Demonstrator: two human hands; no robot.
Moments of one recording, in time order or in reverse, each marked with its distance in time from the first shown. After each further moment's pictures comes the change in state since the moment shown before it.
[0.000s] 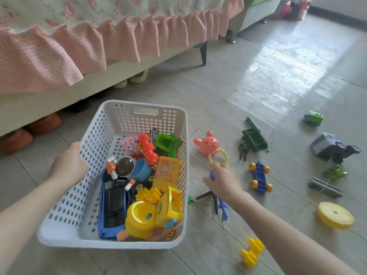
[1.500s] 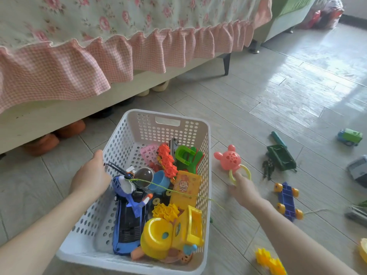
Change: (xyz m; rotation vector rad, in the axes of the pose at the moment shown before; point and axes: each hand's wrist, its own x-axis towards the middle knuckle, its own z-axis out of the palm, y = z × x) left_hand -0.005 0.006 0.002 0.096 0.046 -0.032; right_hand 0.066 0.020 0.018 -0.052 -0.023 0.055
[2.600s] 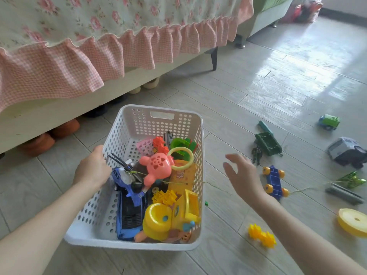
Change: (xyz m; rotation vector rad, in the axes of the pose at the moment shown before) left_hand -0.007 0.003 -0.003 -0.118 0.015 0.065; right_hand -0.077 -0.025 -0.035 0.394 0.434 -0.231
